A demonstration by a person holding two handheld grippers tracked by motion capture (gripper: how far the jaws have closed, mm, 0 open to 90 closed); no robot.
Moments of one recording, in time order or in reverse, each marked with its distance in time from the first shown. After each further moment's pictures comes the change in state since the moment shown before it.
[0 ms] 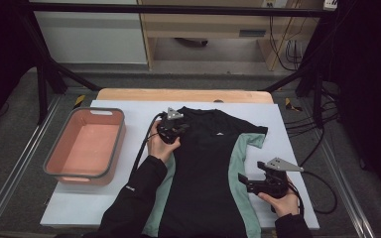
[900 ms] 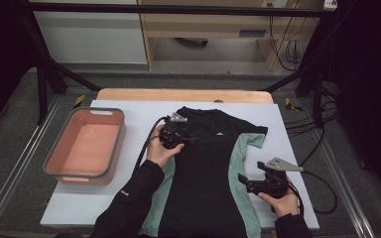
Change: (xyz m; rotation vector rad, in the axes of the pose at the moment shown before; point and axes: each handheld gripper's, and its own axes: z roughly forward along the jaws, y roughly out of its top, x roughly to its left) left arm -0.004 0.002 -0.022 0.051 -0.107 -0.026; right arm 0.000 0.000 0.001 0.007 -0.003 -0.006
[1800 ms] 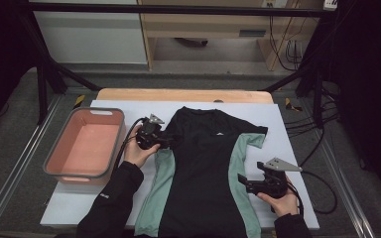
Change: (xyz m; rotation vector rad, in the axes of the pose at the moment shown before) left arm 0.053 -0.037 -0.010 0.121 0.137 0.037; right arm 0.000 -0.001 0.002 0.009 -0.005 -0.003
